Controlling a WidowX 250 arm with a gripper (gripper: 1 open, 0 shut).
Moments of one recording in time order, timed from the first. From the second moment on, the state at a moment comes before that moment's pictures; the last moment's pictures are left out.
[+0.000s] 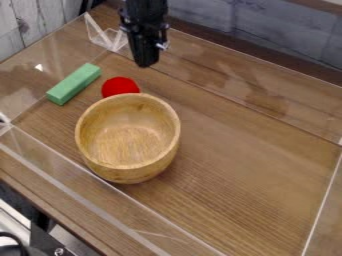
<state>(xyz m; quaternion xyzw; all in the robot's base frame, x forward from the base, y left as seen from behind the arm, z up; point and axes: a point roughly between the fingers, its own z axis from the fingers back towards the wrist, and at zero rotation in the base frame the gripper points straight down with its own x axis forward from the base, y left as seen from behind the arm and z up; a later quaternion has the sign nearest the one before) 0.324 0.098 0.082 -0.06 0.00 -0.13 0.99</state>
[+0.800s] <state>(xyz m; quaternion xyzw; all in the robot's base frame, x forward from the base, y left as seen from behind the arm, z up) 0.313 0.124 0.049 -0.05 0.04 -0.11 0.99</state>
